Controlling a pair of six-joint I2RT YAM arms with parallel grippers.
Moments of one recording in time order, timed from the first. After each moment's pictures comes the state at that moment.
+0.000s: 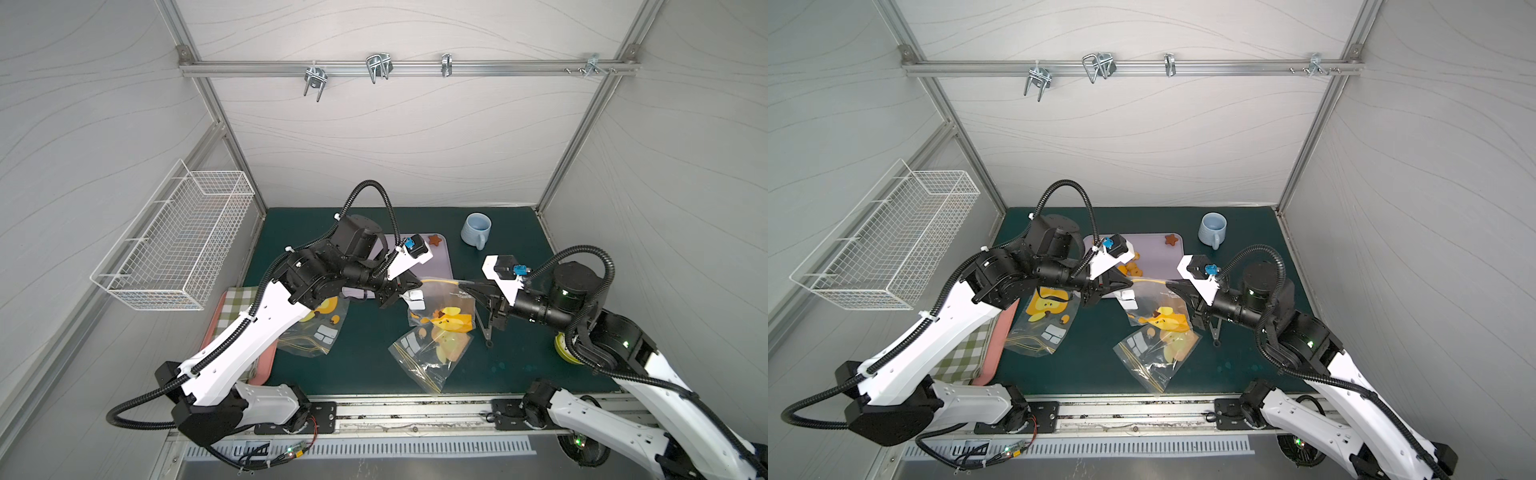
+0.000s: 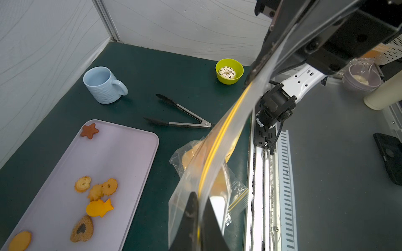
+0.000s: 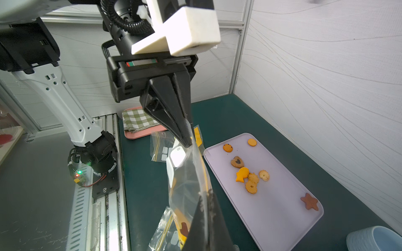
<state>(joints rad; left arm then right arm) -0.77 1.29 1.57 -0.95 0.46 0.31 0.81 0.75 1.11 -0.57 -0.32 -0.18</state>
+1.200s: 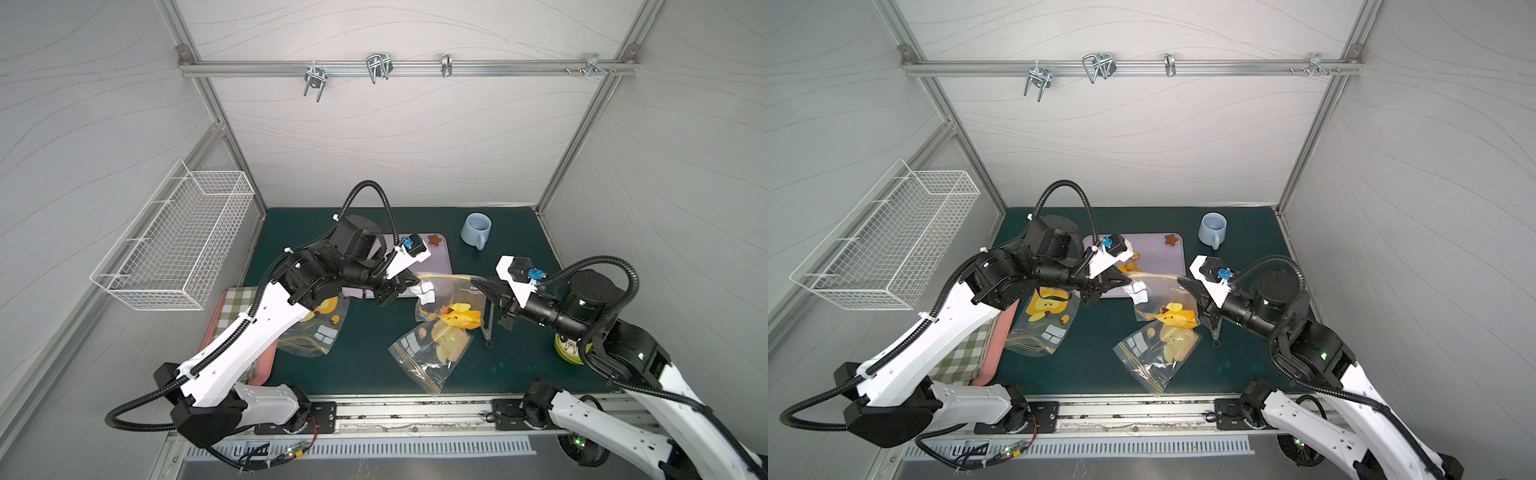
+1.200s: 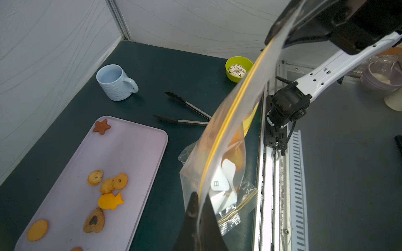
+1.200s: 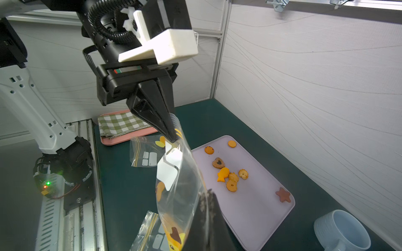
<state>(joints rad) -0.77 1.28 1.55 -0.94 0.41 0.32 0.81 0.69 1.10 -0.57 -0.20 -0.21</state>
